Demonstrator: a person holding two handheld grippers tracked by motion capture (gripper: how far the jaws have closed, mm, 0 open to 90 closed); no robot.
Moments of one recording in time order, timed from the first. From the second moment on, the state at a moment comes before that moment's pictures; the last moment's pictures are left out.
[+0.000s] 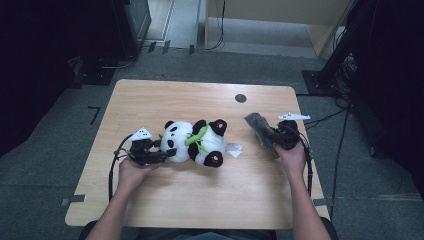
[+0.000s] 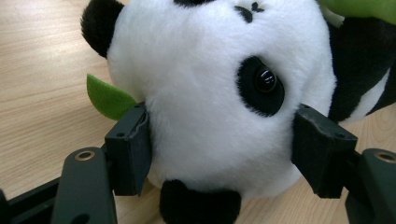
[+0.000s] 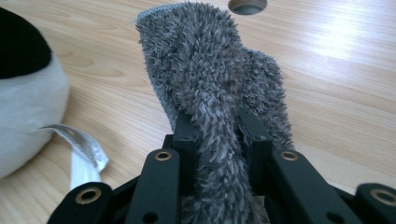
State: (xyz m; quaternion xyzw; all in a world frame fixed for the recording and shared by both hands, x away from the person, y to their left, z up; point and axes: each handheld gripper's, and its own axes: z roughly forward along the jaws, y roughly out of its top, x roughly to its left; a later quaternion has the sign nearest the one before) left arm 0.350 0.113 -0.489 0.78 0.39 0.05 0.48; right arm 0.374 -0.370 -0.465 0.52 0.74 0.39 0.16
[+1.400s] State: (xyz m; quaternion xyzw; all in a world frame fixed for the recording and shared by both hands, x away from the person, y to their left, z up) left arm 0.345 0.110 -0.489 0.78 0.40 0.06 0.48; right arm 0.378 -0.291 -0.368 0.43 0.80 0.41 0.14
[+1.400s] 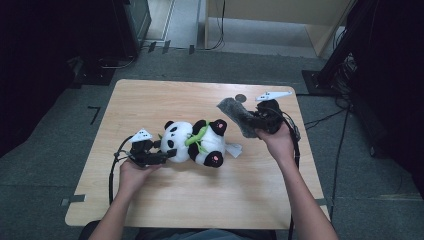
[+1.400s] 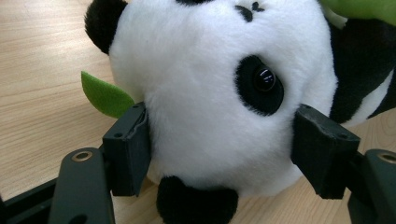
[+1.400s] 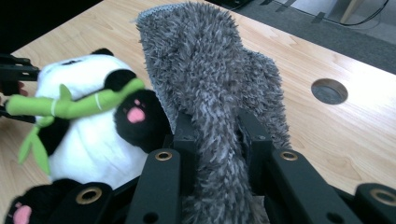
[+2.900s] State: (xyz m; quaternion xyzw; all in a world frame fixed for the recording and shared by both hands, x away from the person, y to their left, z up) left arm 0.343 0.110 -0.487 0.78 0.39 0.07 0.48; right arm 0.421 -0.141 -0.349 0.33 0.85 0.40 0.08
